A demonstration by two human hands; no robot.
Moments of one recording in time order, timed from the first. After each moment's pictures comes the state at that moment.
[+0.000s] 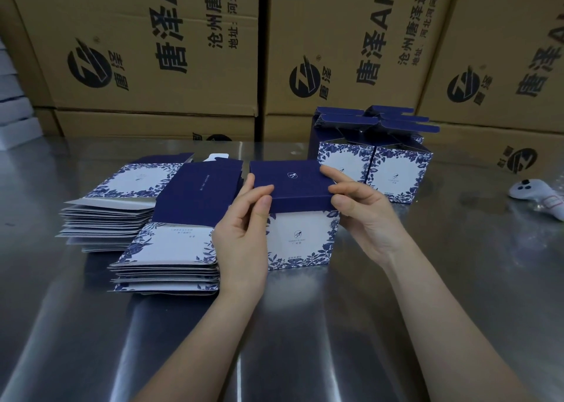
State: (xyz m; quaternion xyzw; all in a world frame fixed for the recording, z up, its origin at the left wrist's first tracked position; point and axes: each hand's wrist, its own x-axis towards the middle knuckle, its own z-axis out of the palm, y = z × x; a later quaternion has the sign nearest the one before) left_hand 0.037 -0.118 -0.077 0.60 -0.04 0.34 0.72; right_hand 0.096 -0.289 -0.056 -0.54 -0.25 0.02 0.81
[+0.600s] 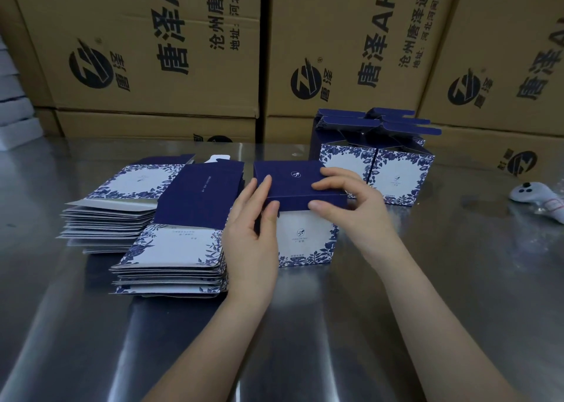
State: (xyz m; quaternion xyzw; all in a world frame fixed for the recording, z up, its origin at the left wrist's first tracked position) left_hand 0.037 -0.121 -0.079 0.69 -0.04 0.37 0.62; right_hand 0.084 -0.271 -0.046 -0.74 -0.22 -0.19 0.61
